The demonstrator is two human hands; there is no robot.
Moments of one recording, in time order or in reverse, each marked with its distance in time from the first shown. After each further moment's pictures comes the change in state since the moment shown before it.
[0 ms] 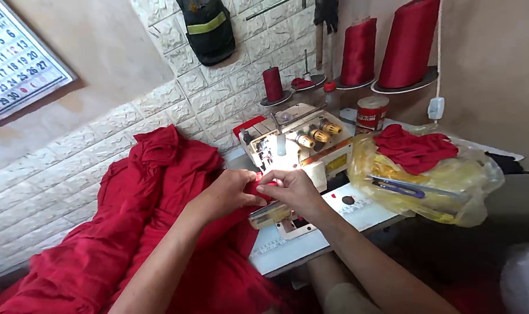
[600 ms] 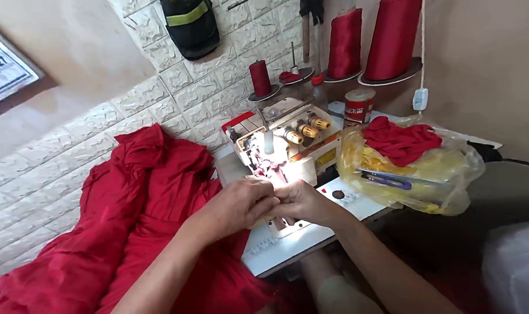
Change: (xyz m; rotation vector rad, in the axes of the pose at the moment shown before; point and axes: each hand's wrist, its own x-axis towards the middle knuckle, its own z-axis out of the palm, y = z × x) left_hand 0.006 0.011 0.026 0.044 0.063 0.381; right_hand -0.019 0.028 -0.031 0.253 -0.369 -0.120
